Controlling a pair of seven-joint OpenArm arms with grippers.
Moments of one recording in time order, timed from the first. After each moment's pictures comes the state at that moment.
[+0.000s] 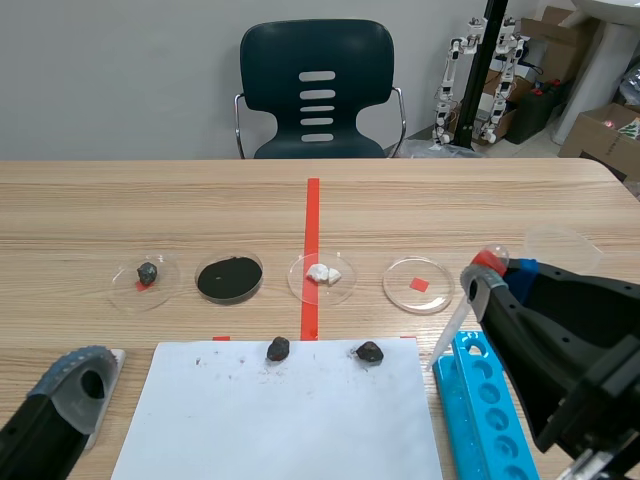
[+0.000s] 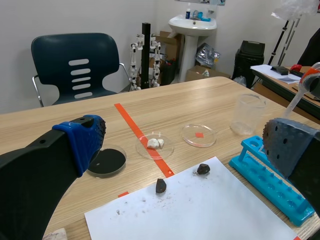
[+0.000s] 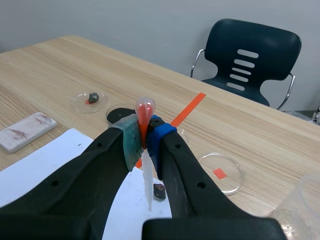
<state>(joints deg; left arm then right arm) 66.4 -28.8 -5.4 118.7 -11.2 -19.1 -45.5 -57.2 20.9 3.6 123.1 0.1 19.8 28.6</state>
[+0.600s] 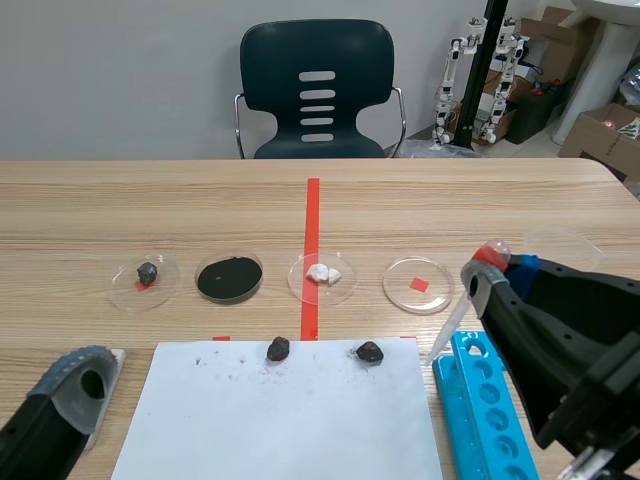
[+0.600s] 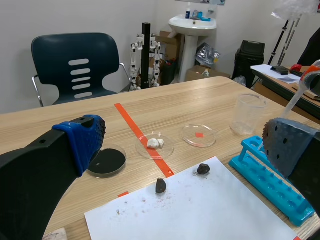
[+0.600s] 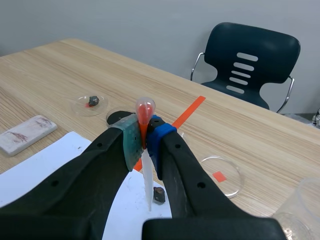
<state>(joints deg) 66.4 -28.8 -5.4 118.7 -11.2 -19.1 -45.5 -57.1 20.9 3.6 123.1 0.1 19.8 29.3</state>
